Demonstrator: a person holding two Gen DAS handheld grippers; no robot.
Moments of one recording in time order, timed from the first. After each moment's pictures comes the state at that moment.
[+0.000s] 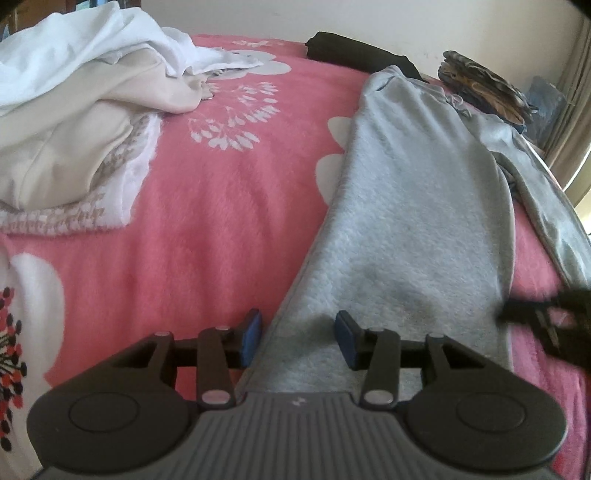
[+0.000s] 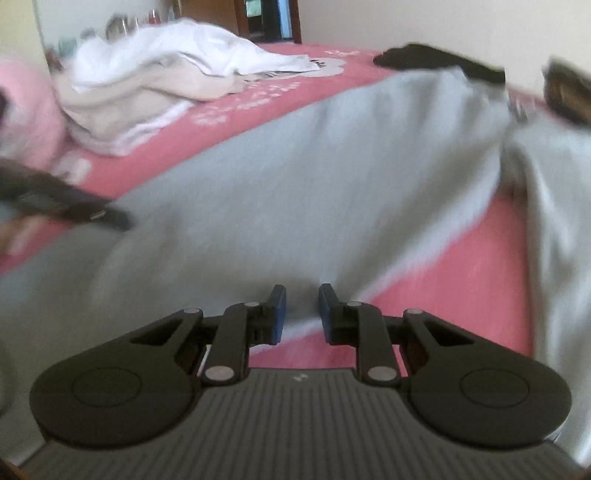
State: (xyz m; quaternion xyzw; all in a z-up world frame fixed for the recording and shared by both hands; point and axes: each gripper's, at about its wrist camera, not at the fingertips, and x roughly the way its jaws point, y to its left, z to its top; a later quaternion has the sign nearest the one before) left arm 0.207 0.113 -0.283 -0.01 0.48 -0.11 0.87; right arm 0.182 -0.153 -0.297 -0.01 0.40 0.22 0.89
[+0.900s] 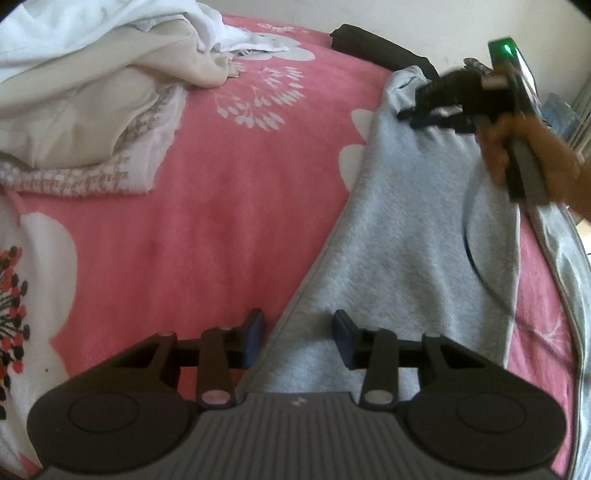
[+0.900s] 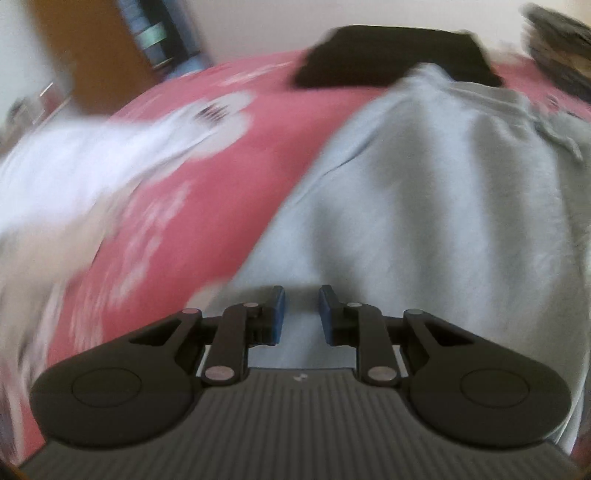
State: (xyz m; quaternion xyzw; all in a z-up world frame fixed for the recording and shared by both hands) left arm 0.202 0.133 -0.286 -0.05 0.50 -0.10 0.86; right arm 0.462 -0.144 -0.284 0.13 0.43 0.08 0.89
